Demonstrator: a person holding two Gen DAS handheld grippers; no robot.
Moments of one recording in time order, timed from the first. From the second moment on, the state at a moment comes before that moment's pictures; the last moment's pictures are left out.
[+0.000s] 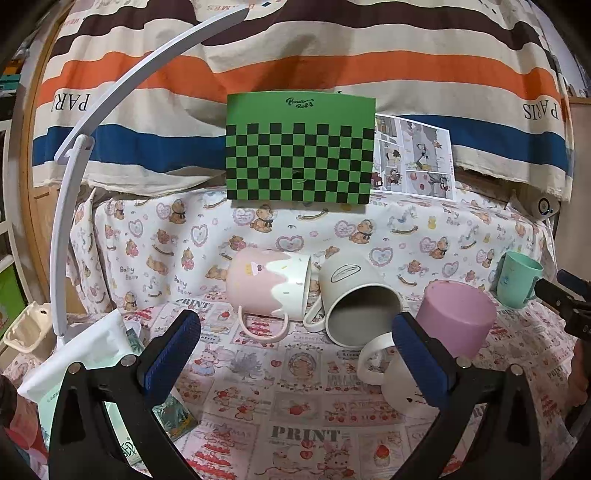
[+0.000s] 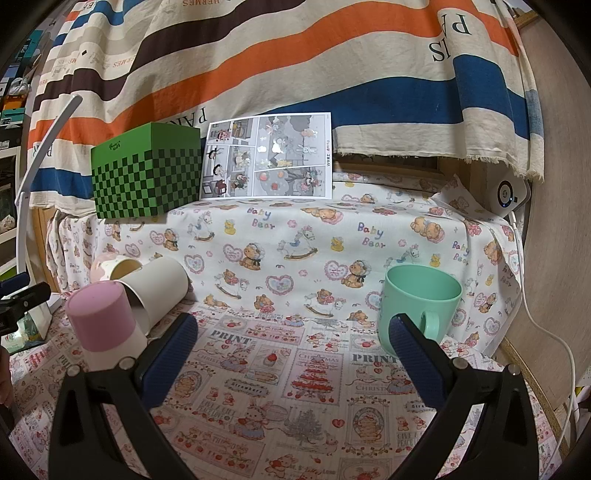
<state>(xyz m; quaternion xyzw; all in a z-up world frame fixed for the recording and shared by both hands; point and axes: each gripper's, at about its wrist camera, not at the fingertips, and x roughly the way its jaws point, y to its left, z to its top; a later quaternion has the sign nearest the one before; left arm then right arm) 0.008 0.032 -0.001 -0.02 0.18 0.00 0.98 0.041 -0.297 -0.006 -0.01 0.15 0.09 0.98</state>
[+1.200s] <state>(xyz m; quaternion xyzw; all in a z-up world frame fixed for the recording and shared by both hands) -0.003 0.020 0.003 0.01 0.16 0.00 0.99 0.041 -0.297 -0.006 -0.01 0.16 0.09 0.98</state>
